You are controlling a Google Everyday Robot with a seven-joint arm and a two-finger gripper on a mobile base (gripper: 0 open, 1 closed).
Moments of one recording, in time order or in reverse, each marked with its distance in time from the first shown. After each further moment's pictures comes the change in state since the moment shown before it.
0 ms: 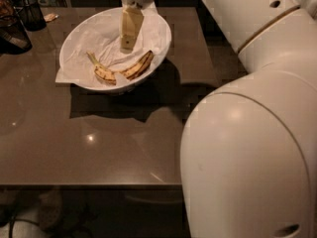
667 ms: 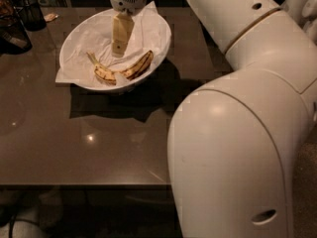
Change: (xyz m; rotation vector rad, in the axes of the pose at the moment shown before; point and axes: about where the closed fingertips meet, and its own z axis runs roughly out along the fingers) arm -0.017 0.000 0.023 -0.043 -0.009 0.010
